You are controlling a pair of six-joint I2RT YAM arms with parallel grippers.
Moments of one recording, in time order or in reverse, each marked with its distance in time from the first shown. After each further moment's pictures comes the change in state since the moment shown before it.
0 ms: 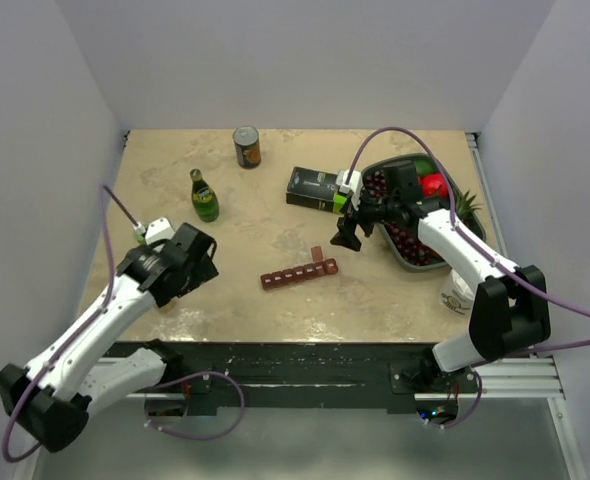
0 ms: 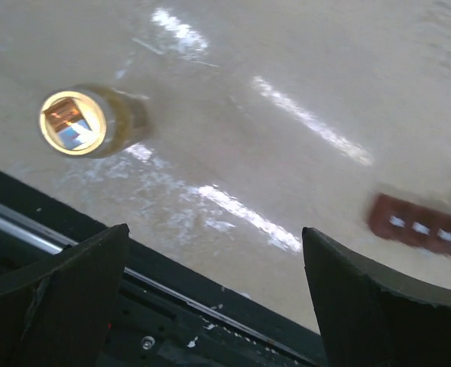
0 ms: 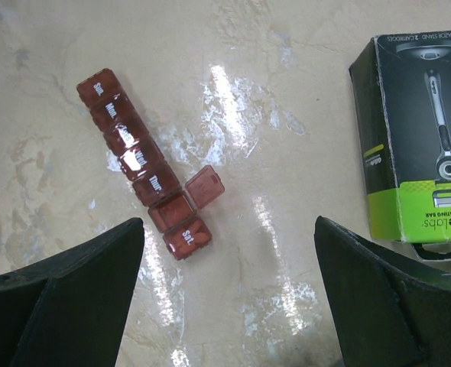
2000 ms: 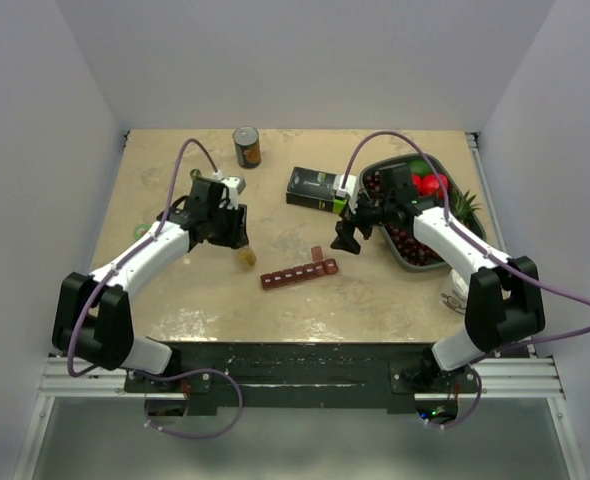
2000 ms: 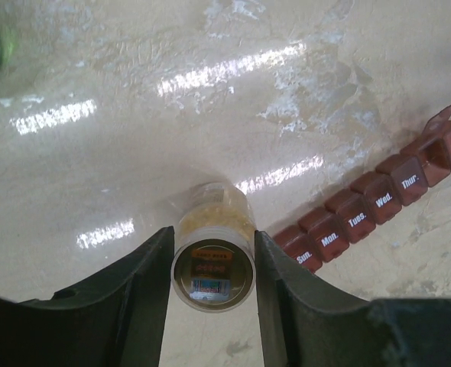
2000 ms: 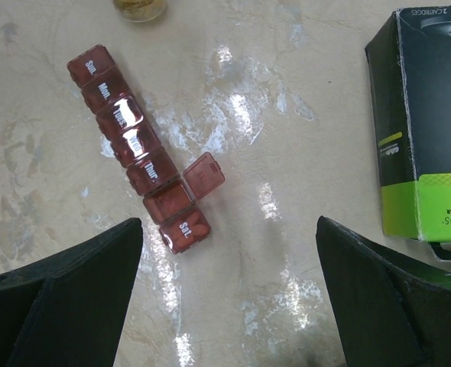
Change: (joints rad) left arm 0.214 0.520 0.053 0.655 0.596 0.797; right arm 0.003 0.048 -0.002 -0.014 0.006 -0.040
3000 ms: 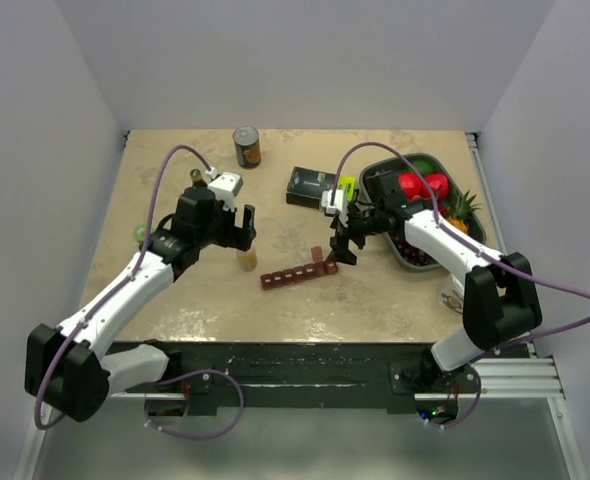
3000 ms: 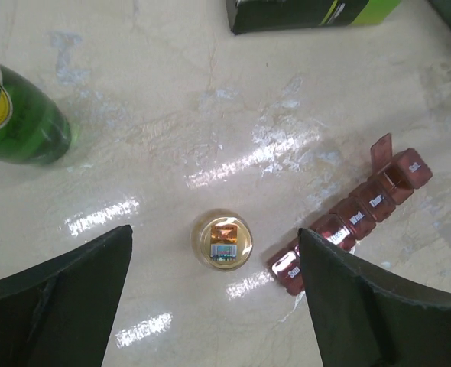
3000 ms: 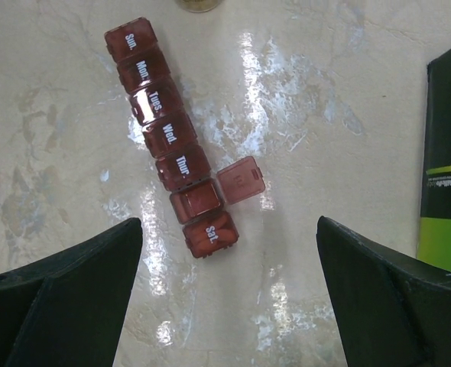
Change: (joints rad) left arm -0.093 -0.246 -0.095 0.142 -0.127 0.071; right arm 0.065 0.022 -0.017 -0.052 -0.008 -0.122
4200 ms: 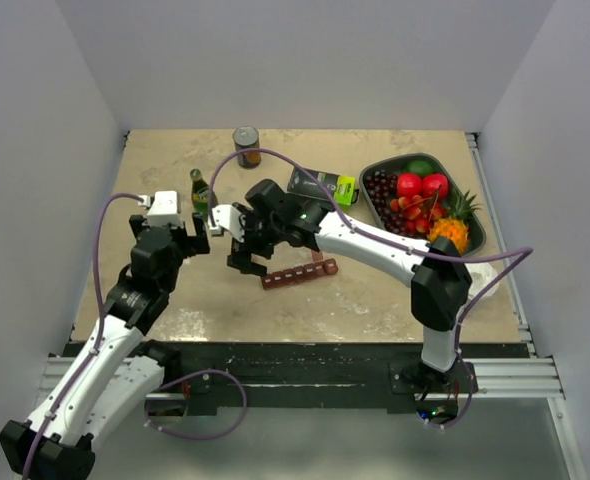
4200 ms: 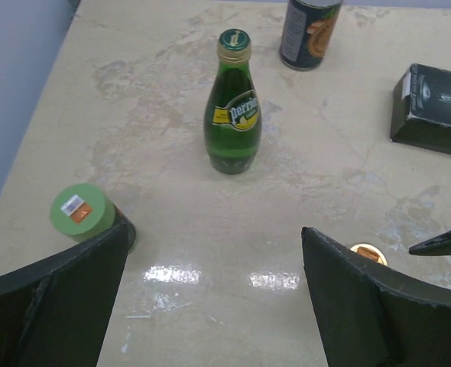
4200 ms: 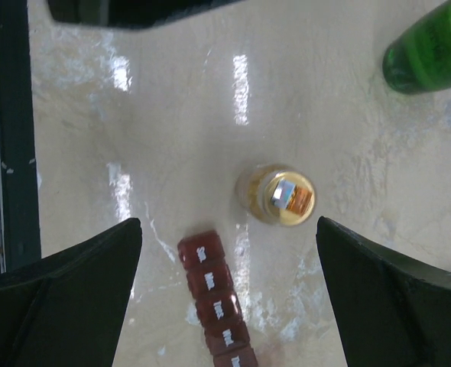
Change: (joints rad) left arm 0.061 -0.489 -0.251 0.082 -0.418 -0.004; right arm 0.562 0.300 0.512 -0.056 0.412 0.276
